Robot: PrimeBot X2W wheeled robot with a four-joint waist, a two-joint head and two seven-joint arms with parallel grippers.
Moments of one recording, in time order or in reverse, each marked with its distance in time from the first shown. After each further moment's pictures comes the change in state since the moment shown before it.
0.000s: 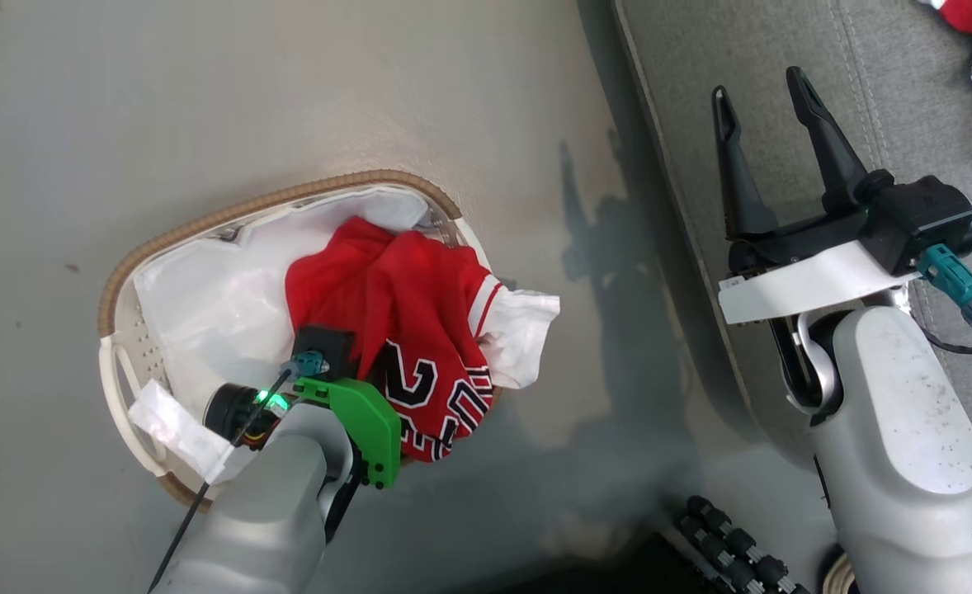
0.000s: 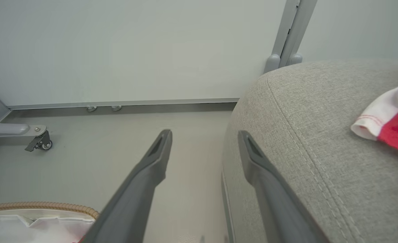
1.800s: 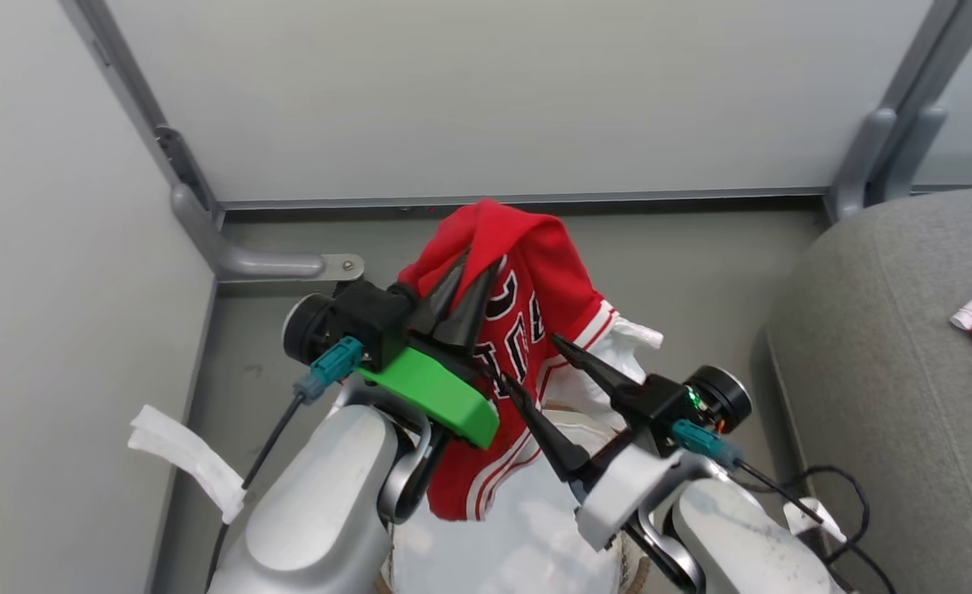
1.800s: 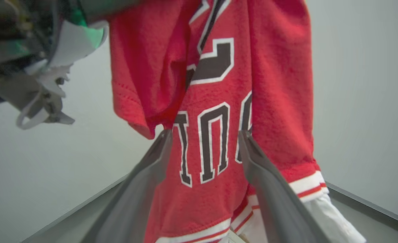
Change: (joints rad) left arm 0.202 0.003 0.262 -0.795 0.234 0.000 -0.012; right arm 0.162 -0.011 0.476 0.206 0.072 0.000 0.000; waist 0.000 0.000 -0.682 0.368
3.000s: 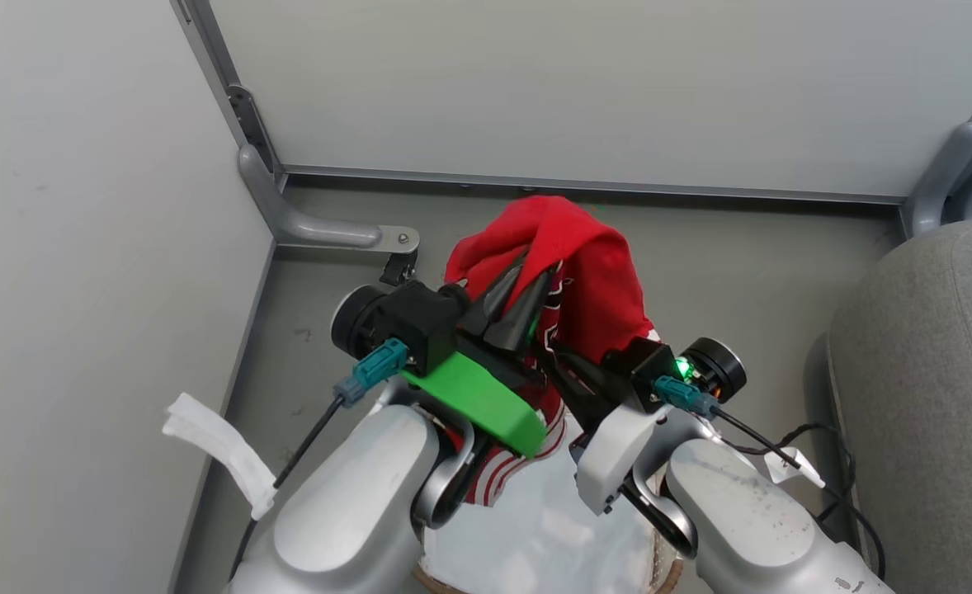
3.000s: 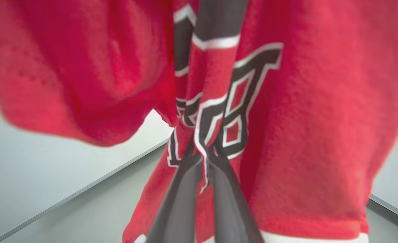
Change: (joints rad) left arm -0.038 0.000 -0.141 -0.063 -0.087 0.040 0.000; right arm -0.157 0.012 0.059 0.222 0.051 0.000 0.000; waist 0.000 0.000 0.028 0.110
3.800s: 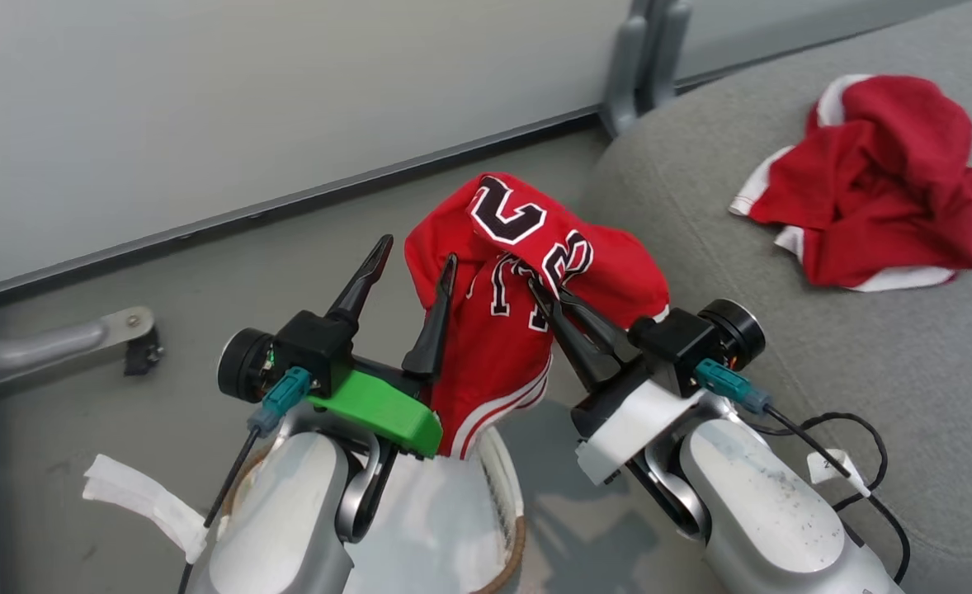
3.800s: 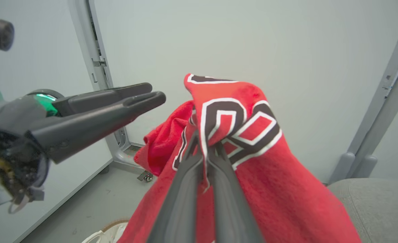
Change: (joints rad) left arm 0.140 -0.002 0.313 0.052 0.246 -0.034 -0.001; right arm 0.060 -0.003 -0.104 -0.269 -0.033 0.000 -0.001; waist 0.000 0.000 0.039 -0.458
